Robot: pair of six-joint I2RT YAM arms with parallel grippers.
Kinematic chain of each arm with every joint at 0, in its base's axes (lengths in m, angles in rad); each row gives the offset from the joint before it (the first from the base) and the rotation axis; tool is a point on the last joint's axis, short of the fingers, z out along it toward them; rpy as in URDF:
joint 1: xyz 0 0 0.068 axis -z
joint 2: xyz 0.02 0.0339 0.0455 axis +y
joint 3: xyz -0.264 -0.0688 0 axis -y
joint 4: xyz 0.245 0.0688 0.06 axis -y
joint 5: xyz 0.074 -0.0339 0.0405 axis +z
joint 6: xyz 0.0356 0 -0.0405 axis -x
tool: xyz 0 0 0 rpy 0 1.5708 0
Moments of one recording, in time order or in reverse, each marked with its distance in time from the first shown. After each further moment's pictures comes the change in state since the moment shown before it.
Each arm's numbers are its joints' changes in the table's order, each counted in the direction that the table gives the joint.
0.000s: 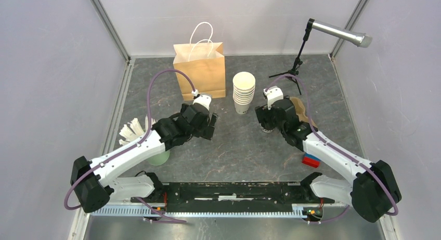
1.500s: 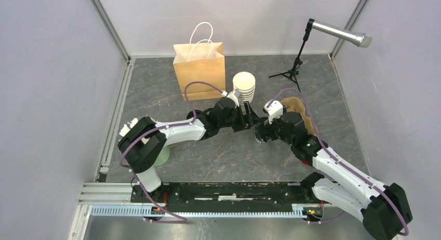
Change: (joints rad) left arm 0.000 0.558 0.036 0.878 -0.605 0.666; right arm -0.026 -0.232 -0.150 -0.015 0.269 0.091
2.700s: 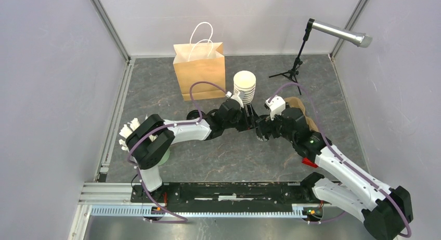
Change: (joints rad) left arm 0.030 0.086 0.021 0.043 0.038 -0.024; right arm -0.010 -0.002 0.106 -0.153 -0.071 -0.036
